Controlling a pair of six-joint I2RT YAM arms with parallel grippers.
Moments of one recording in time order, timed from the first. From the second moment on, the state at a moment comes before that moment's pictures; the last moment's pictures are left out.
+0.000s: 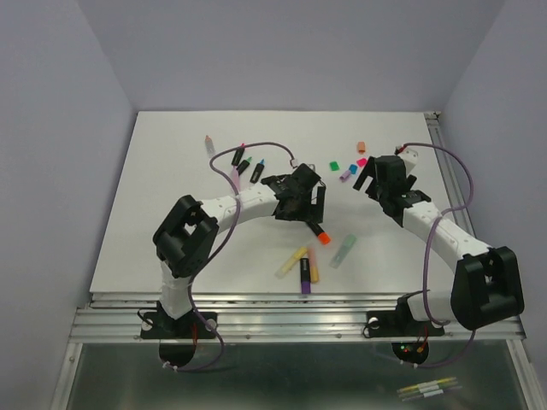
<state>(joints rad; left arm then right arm) -0.84 1.86 1.39 -0.50 -0.06 -0.65 0.26 1.34 0.86 -0.20 0.41 0.58</state>
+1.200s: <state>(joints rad) -0.94 2.23 1.79 -0.78 -0.19 -0.77 0.26 1.24 0.82 -0.20 0.52 0.60</state>
